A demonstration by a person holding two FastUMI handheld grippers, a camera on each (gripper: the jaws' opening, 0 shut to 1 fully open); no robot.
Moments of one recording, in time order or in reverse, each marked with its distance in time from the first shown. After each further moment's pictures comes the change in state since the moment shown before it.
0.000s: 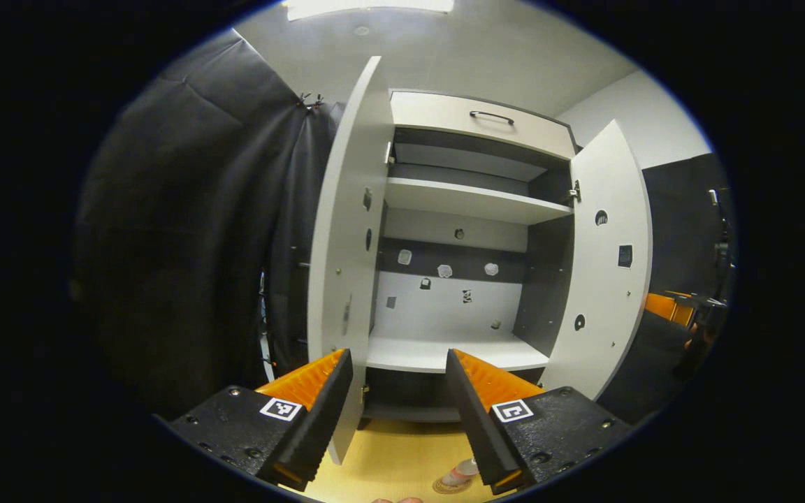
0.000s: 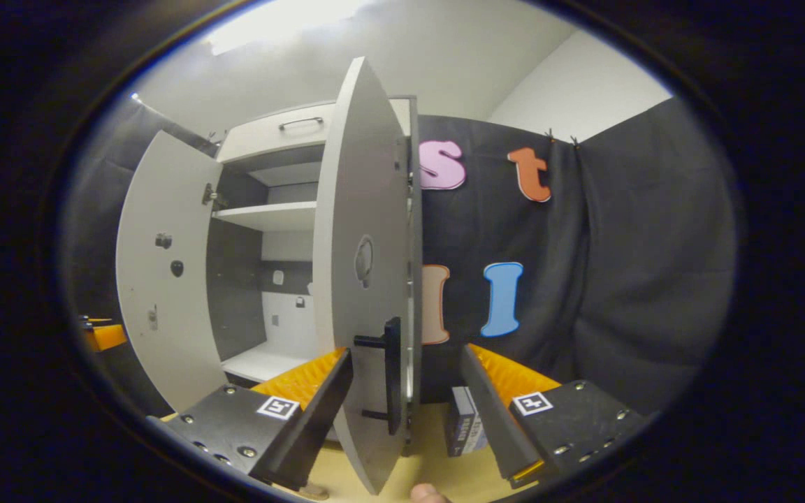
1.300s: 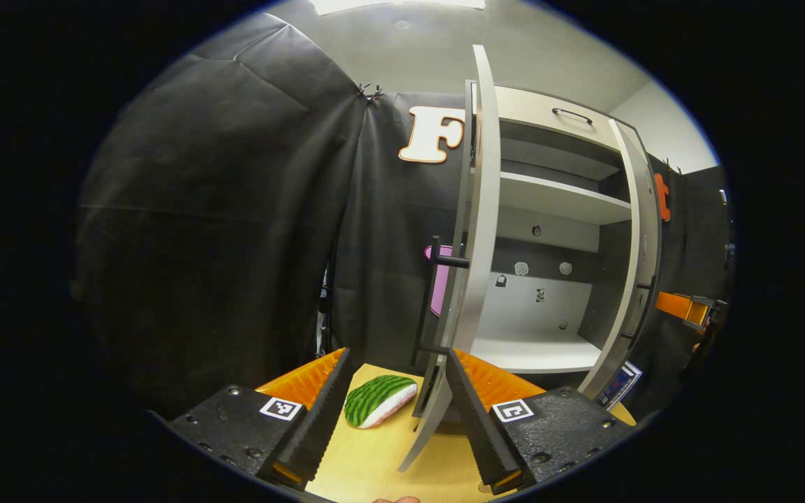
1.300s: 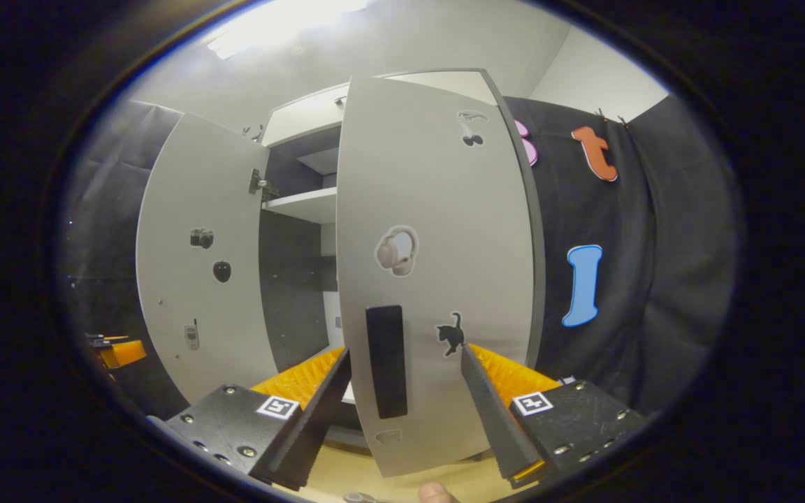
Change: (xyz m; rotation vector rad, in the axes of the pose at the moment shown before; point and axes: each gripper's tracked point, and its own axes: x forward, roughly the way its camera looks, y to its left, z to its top) left arm 0.028 0.115 -0.009 -0.023 0.012 0.180; right arm 0.056 0.126 -0.021 0.057 0.047 0.154
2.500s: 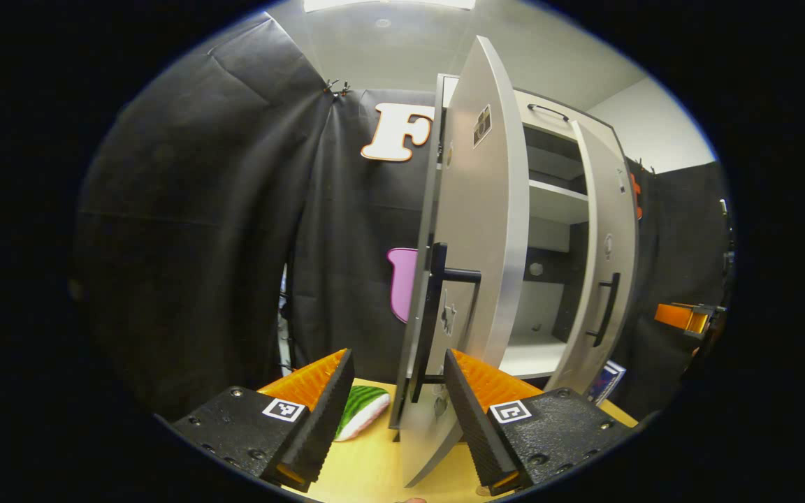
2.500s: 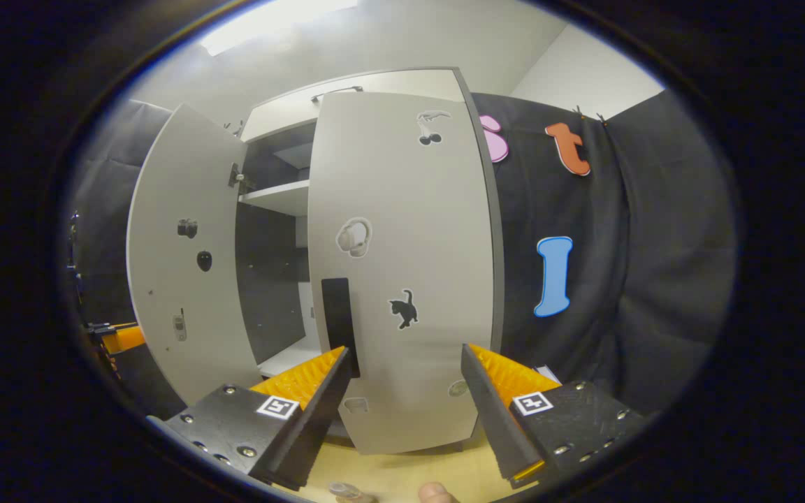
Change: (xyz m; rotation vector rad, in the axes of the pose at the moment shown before) left arm 0.038 -0.047 -0.003 -0.013 0.000 -0.211; right arm -0.020 -0.030 -0.014 0.002 0.027 -0.093
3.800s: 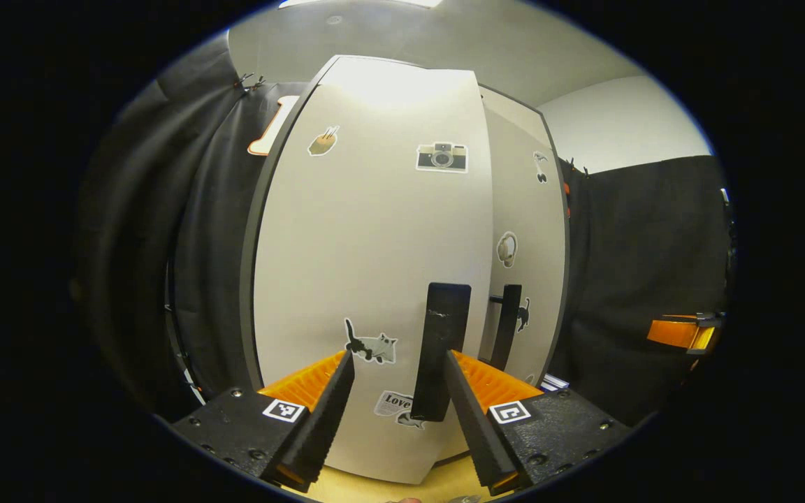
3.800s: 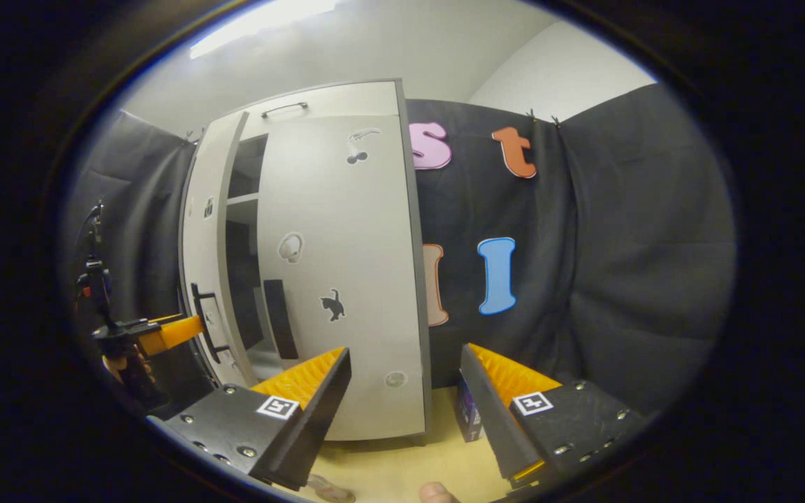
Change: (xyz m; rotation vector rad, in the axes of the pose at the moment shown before) left arm 0.096 -0.159 0.002 0.043 -0.037 -0.293; right arm -0.045 -0.087 0.010 0.028 -0.018 -0.175
